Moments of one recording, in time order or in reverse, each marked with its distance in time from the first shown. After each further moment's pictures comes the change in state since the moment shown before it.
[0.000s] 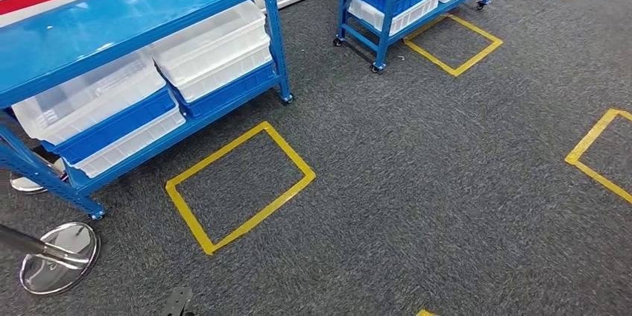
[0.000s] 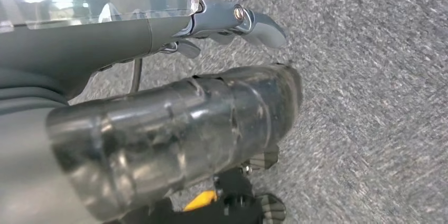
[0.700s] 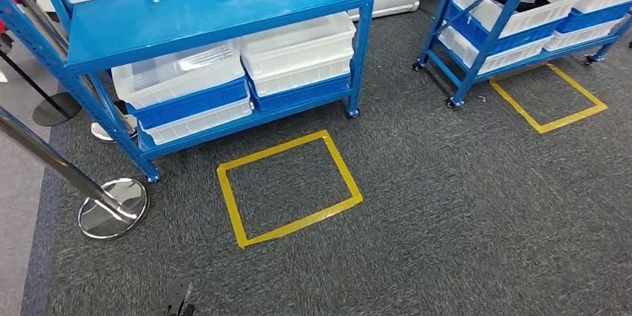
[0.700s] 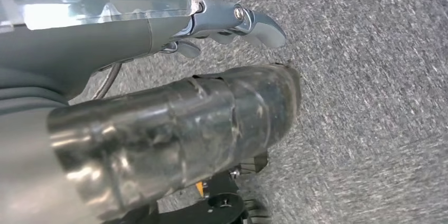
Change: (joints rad) left arm -0.031 0.007 -0.057 0.000 0.054 -0.004 0.021; right arm -0.048 0.003 -0.071 0.040 0.095 -0.014 -0.065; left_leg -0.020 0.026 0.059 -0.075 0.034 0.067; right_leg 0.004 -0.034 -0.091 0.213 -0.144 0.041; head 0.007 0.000
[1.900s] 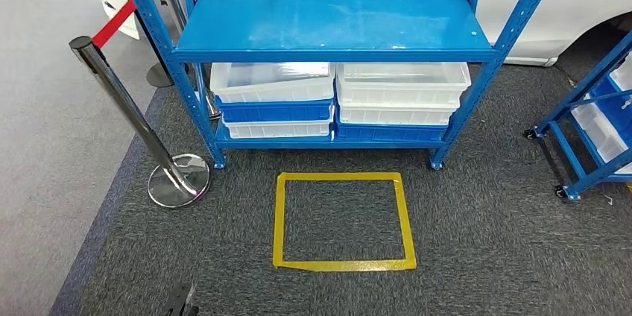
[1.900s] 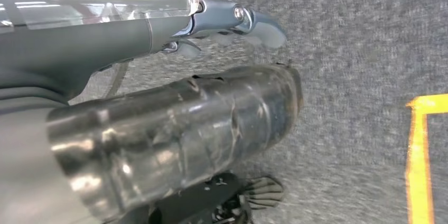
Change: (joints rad) left arm 0.016 0.005 -0.082 -0.001 0.131 -0.026 -0.033; right arm -0.073 -0.001 -0.159 0.043 0.088 0.020 -0.065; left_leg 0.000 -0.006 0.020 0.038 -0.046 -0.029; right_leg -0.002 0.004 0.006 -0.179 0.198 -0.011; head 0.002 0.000
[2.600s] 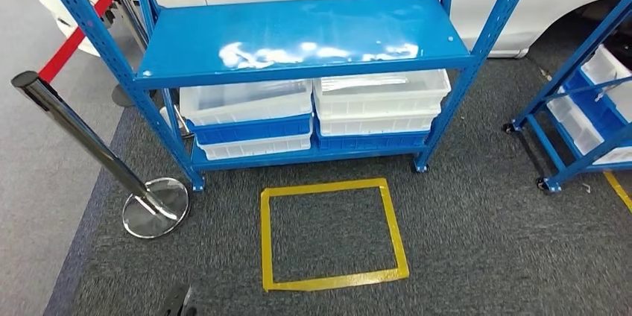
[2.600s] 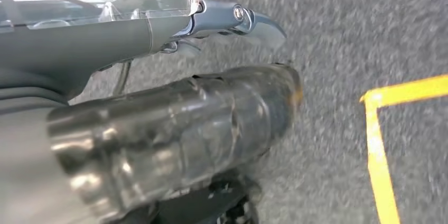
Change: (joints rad) left arm 0.001 0.013 -0.035 0.000 0.039 -0.003 -0.004; right arm -0.051 0.003 -0.077 0.032 0.012 -0.003 -0.027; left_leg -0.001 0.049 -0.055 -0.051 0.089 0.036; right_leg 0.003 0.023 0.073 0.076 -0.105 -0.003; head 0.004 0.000
